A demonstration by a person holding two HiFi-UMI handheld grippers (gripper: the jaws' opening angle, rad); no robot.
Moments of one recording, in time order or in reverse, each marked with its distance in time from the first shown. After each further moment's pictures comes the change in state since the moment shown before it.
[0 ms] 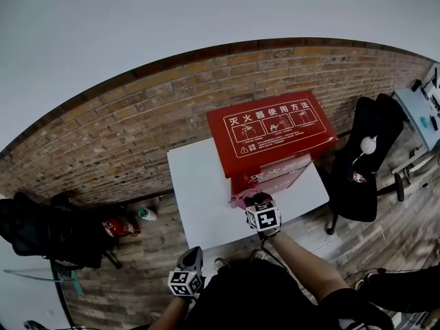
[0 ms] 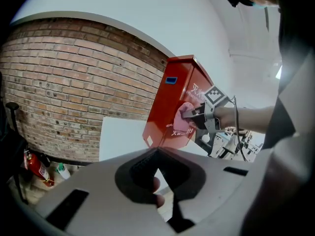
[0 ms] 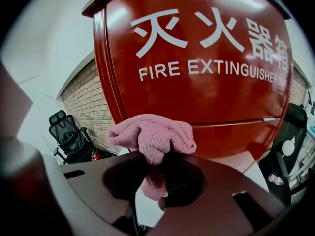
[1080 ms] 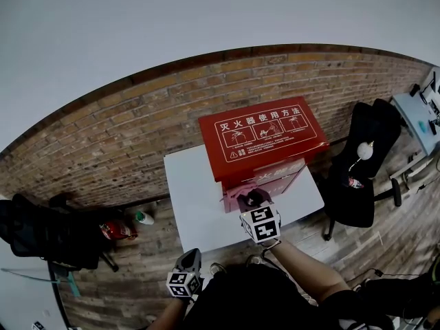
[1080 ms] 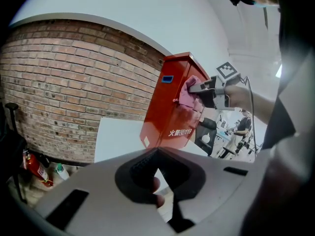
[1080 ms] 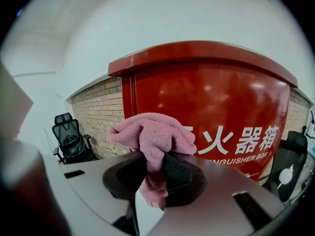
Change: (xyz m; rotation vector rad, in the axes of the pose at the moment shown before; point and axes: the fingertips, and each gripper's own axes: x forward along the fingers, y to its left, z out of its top) left arm 0.013 -0.018 0.001 0.009 -0.023 0.006; right arm -0.075 0.019 0.090 -0.131 -0.211 0.006
